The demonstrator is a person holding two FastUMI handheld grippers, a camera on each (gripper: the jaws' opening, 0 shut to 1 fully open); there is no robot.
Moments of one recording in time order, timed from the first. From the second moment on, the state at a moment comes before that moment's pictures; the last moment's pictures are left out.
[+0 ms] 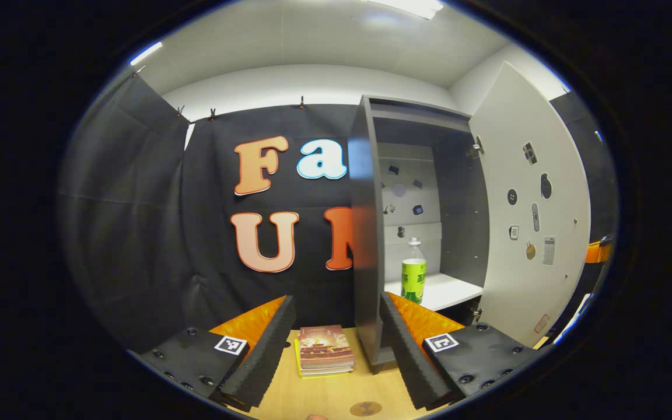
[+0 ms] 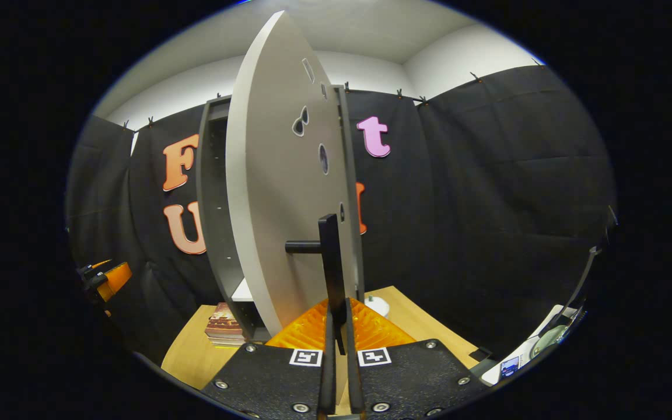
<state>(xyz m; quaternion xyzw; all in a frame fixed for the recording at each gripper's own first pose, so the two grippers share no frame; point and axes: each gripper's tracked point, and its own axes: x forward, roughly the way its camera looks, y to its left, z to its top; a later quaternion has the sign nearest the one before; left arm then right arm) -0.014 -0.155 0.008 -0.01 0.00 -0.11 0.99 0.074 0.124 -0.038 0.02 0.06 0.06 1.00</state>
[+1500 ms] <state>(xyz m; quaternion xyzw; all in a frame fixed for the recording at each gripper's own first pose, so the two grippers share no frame) 0.092 -0.350 0.037 -0.03 0.00 -0.11 0.99 0.098 0.032 -0.025 0.06 0.05 0.04 1.00</state>
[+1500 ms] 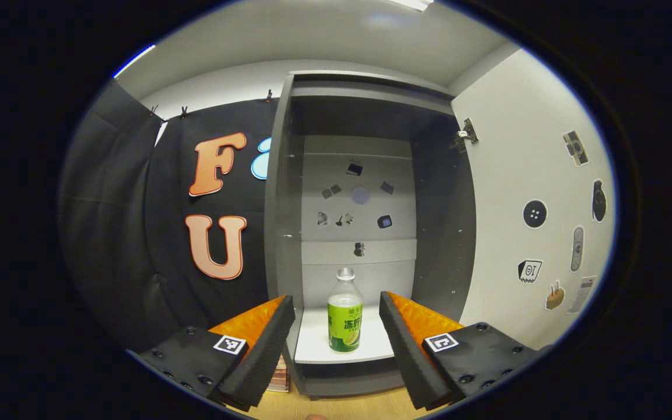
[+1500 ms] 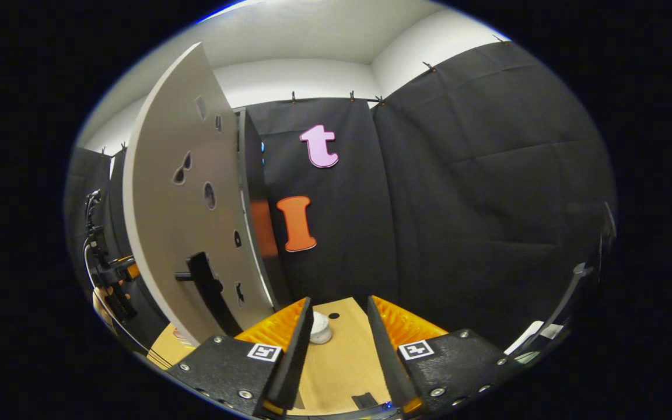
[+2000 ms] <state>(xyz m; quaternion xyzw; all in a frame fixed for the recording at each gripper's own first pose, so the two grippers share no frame) 0.178 -0.391 -0.001 -0.04 0.02 -0.13 0.99 0.105 -0.003 -0.022 0.04 0.04 -0.04 1.00</state>
